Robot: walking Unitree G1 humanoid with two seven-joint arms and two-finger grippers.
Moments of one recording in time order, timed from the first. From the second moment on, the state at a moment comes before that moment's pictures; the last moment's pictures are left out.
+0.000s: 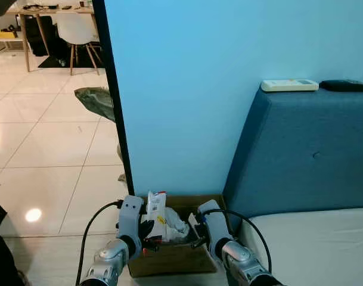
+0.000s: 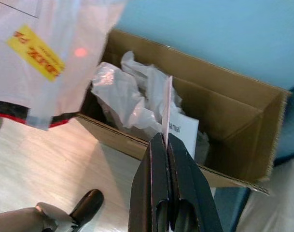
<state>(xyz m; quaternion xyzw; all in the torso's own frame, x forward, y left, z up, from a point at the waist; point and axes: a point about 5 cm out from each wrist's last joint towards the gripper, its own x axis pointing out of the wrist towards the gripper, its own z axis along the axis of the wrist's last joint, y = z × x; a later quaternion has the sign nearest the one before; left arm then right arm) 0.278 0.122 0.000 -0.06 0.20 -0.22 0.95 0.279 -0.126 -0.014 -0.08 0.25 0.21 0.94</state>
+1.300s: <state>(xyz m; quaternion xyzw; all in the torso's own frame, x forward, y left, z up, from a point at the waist) 0.278 0.119 0.002 -0.06 0.19 -0.23 0.95 0.295 -0.129 -0.004 -0.19 0.24 0.20 0.93</state>
